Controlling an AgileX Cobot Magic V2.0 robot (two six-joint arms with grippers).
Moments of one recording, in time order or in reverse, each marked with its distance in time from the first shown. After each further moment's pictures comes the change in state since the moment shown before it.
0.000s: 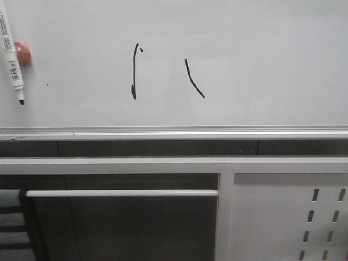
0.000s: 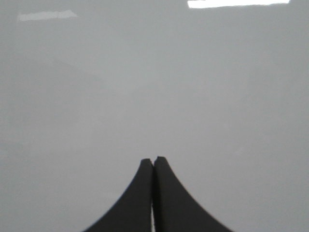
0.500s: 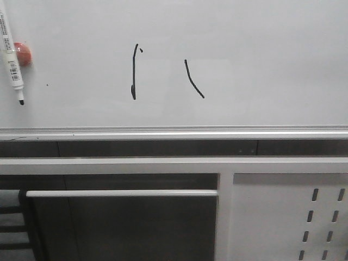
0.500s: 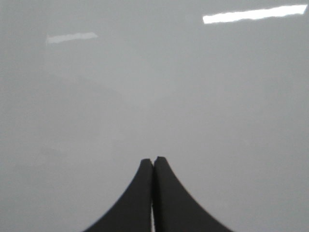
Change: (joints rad) left arm 0.000 -0.160 -0.006 0.074 0.208 0.002; right arm -0.015 -0.350 0.155 0.000 0.172 -0.002
